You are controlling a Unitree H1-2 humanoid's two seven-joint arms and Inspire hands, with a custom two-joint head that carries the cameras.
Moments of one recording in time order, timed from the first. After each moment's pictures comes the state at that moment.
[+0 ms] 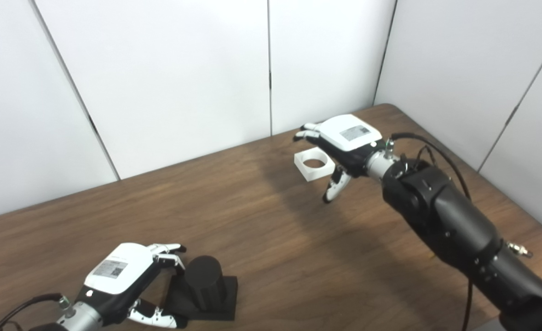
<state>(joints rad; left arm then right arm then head) -0.38 0.48 -0.57 0.02 0.71 -0.24 -0.28 -0.29 -0.65 0.11 -0.34 -1.02 0.28 0.58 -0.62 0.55</state>
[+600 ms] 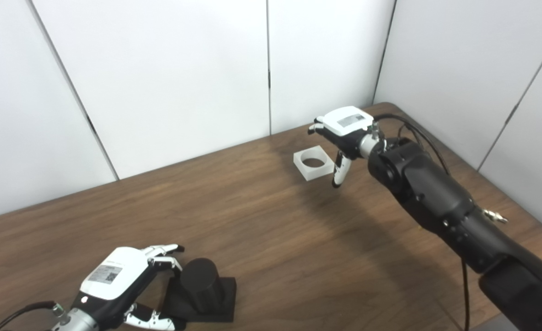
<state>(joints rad) -0.36 0.48 -0.55 0.04 0.70 -0.28 -0.25 -0.47 -0.66 0.19 0.03 -1.08 0.25 0.56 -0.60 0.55</state>
